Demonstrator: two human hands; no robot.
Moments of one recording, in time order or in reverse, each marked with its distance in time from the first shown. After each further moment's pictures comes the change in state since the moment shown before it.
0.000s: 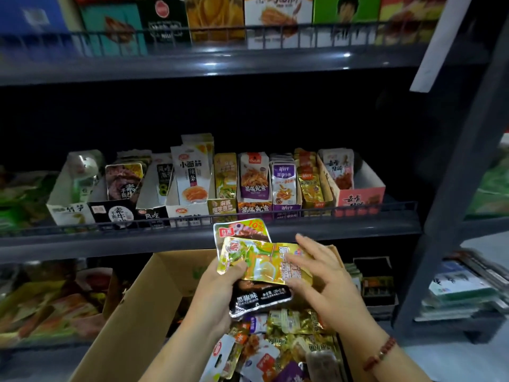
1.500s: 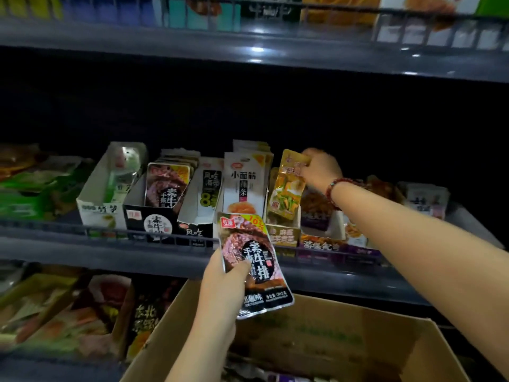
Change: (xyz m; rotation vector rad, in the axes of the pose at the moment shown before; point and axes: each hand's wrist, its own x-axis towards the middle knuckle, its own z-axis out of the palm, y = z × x) left_hand 0.092 0.056 -0.072 0.139 0.284 0.200; right_hand 0.344 -0.026 0.066 -0.447 0.149 0.046
